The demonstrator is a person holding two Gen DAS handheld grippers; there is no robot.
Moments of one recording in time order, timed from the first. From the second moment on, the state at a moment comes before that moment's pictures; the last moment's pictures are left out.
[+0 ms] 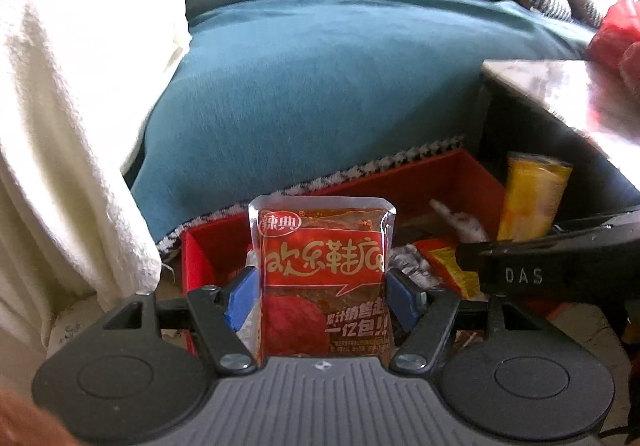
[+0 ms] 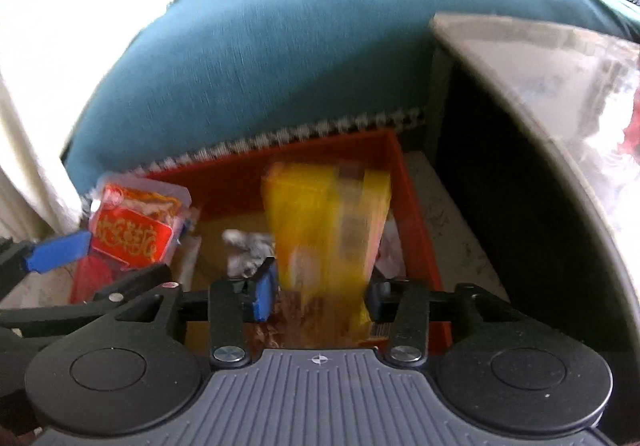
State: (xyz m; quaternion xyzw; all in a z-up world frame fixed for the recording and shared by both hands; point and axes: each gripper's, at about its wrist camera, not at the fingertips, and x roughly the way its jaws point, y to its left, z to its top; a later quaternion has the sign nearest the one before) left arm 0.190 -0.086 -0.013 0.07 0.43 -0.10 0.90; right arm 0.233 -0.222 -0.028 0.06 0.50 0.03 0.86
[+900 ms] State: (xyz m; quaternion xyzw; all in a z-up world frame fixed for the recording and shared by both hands) left arm 0.143 -0.057 0.016 0.05 0.42 -0.06 0.90; right arm 0.160 -0.223 0.016 0.07 0.46 -0.01 0.88
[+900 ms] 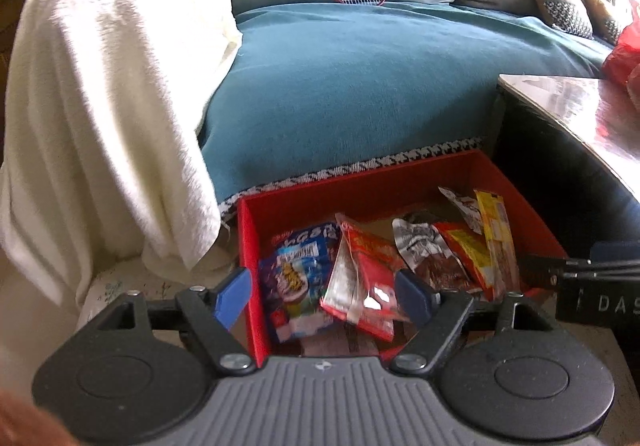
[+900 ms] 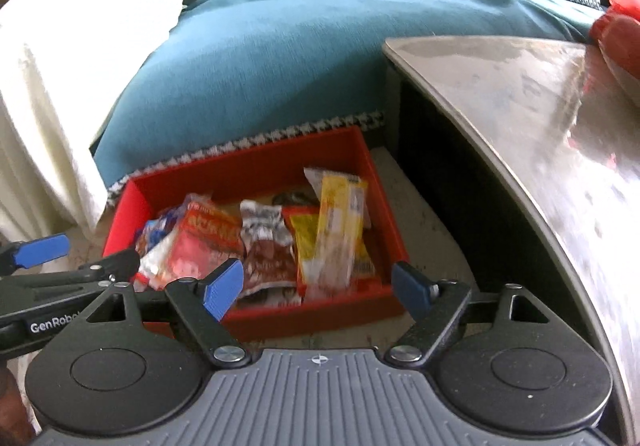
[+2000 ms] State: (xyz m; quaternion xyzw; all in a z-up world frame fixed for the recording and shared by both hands) left arm 0.055 -0.048 0.021 0.05 0.43 -0.06 0.90; right arm 0.073 -0.202 0.021 0.08 0.47 -0.01 0.88
